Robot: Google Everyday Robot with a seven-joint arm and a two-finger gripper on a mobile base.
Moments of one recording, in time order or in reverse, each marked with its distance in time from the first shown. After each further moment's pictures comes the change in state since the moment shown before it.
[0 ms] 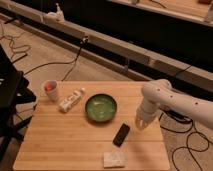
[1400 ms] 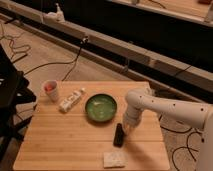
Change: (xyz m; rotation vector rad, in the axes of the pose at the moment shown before) arm 0.034 0.059 0.053 0.011 0.028 -0.126
